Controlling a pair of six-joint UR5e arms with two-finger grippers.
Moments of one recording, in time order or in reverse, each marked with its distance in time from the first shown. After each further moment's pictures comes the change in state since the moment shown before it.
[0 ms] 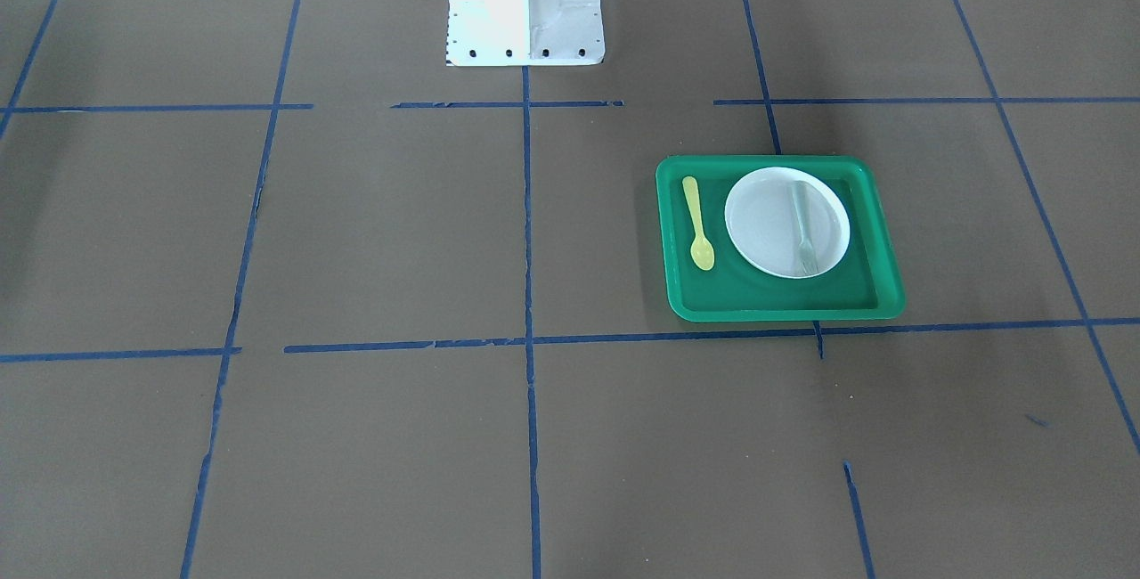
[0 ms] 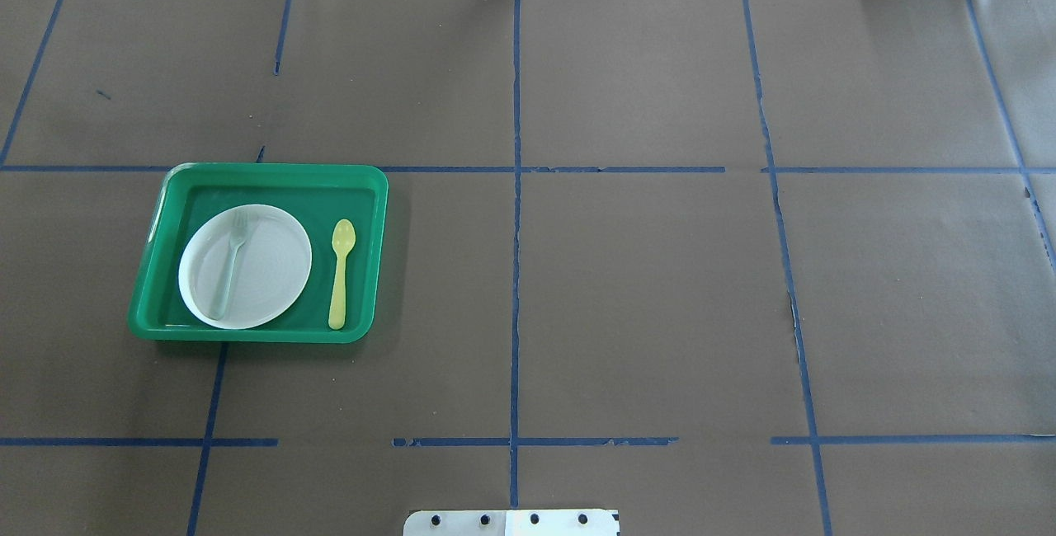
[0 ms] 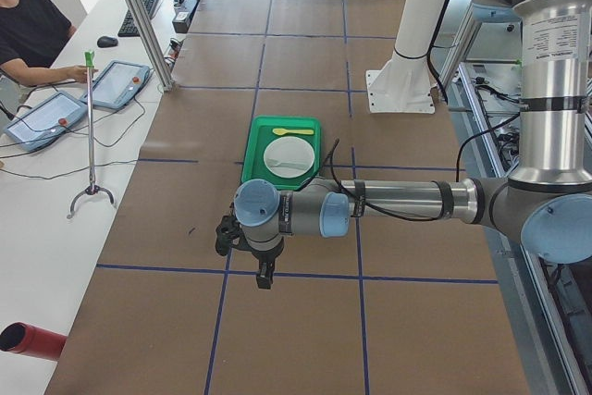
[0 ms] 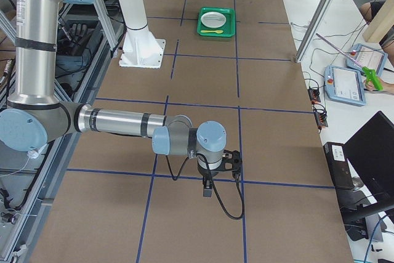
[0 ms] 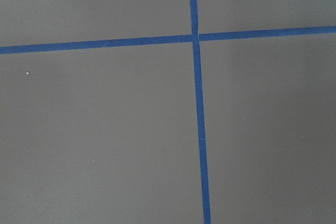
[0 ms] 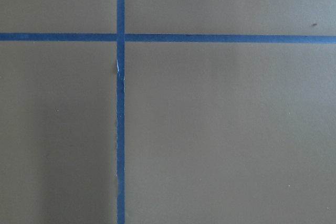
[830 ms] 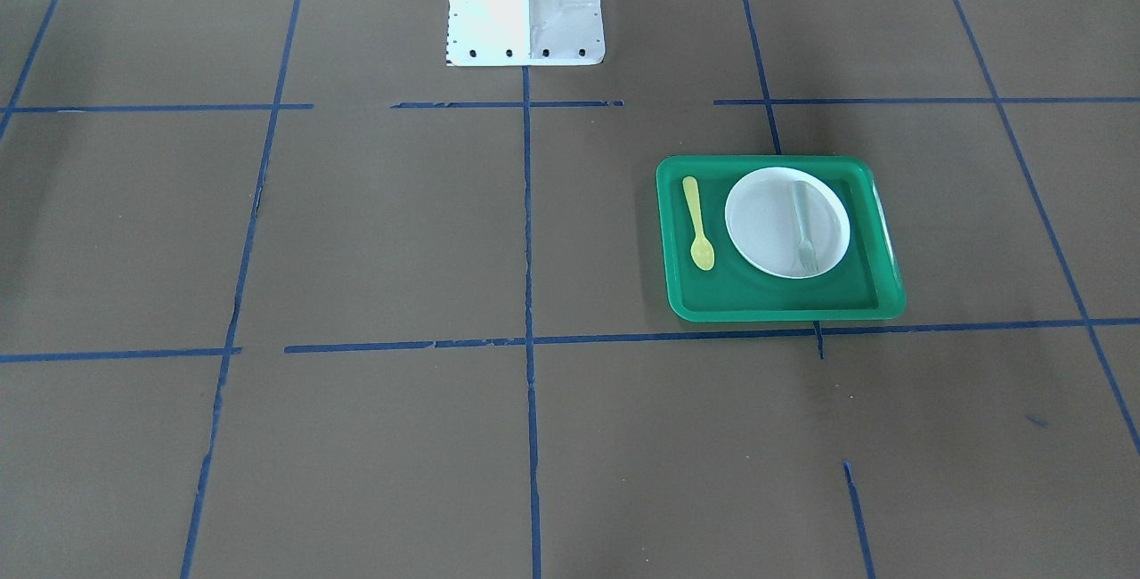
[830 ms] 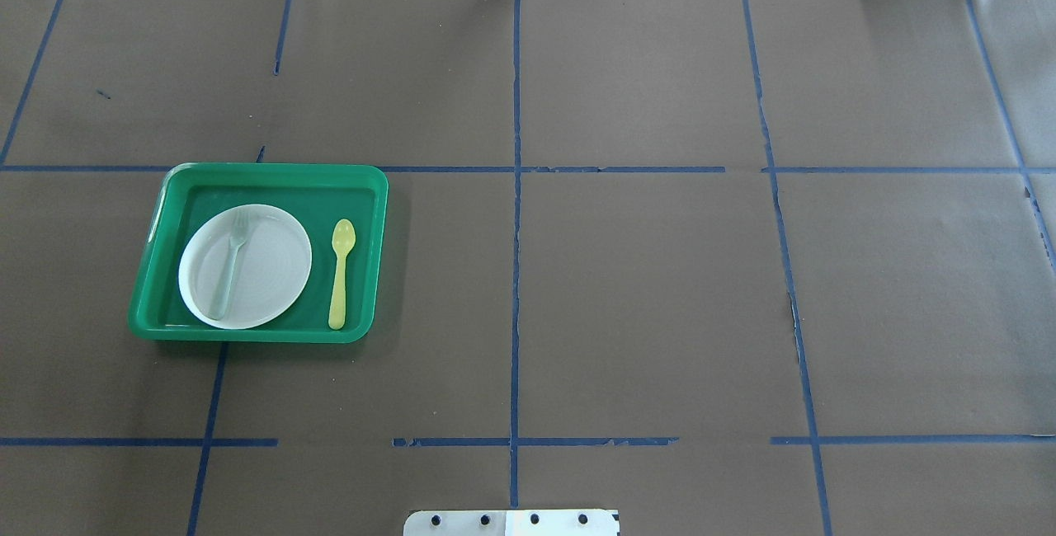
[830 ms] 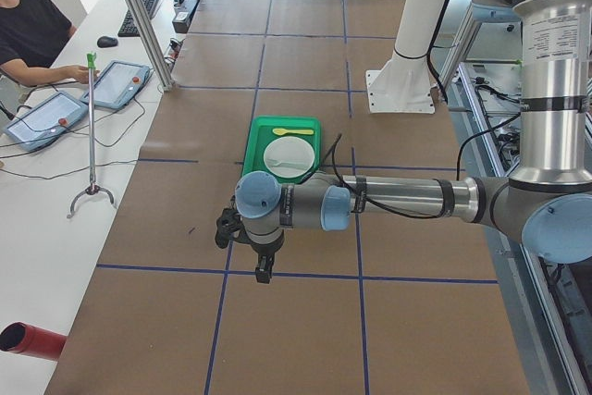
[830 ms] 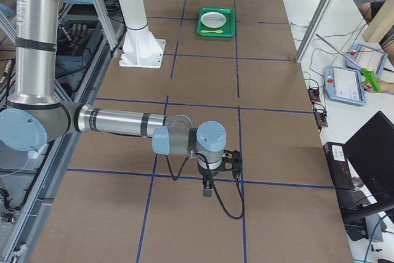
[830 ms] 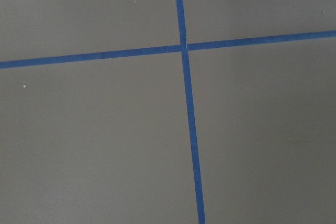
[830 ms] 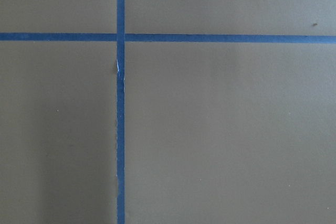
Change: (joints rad) left arm -0.001 0.019 -0.012 0.000 -0.005 0.012; right arm 0.000 0.000 0.000 0.000 0.000 0.000
